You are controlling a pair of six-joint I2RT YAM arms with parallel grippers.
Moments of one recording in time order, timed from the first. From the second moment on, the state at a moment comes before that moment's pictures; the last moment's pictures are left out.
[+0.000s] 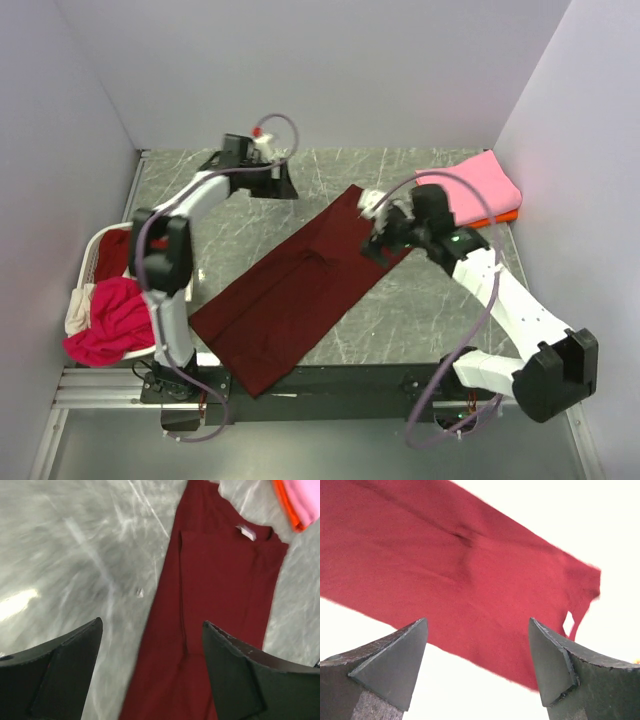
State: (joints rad) left arm -0.22 1.89 1.50 -0.31 0.52 -0.20; right arm 0.50 1.18 0.99 -0.46 -0.48 -0.65
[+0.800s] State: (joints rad) left arm -0.41 2.49 2.12 -0.63 0.52 -0.06; right arm 0.17 1.18 0.99 -0.48 -0.75 -0.45
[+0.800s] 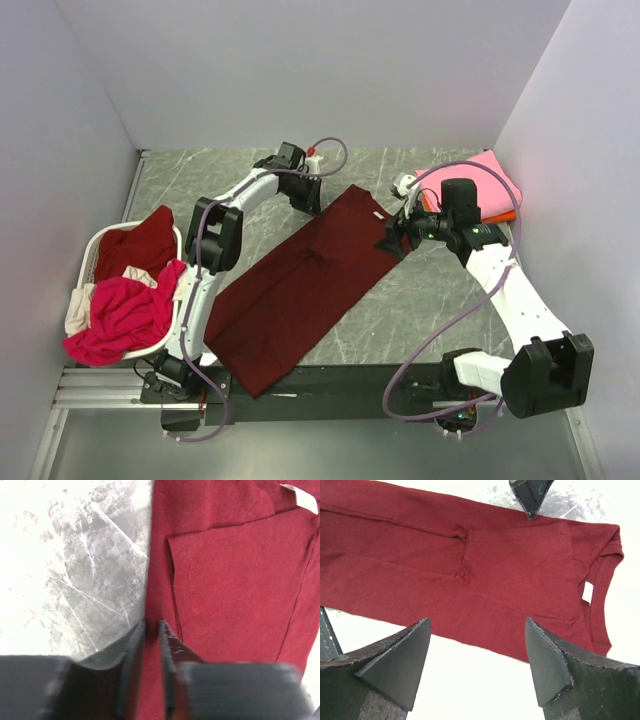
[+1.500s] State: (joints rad) left arm -0.24 2.50 2.14 -0.55 0.37 -0.31; right arm 0.14 1.27 0.99 -0.49 -0.69 -0.43
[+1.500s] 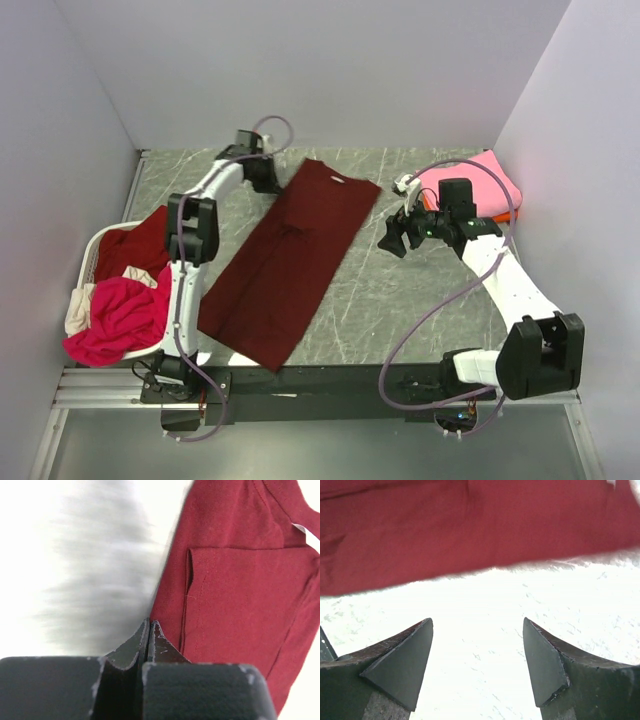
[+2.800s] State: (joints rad) left arm -0.09 0.67 0.70 -0.15 -0.16 -0.18; right arm 0.51 1.98 1.23 -0.13 -0.28 0.62
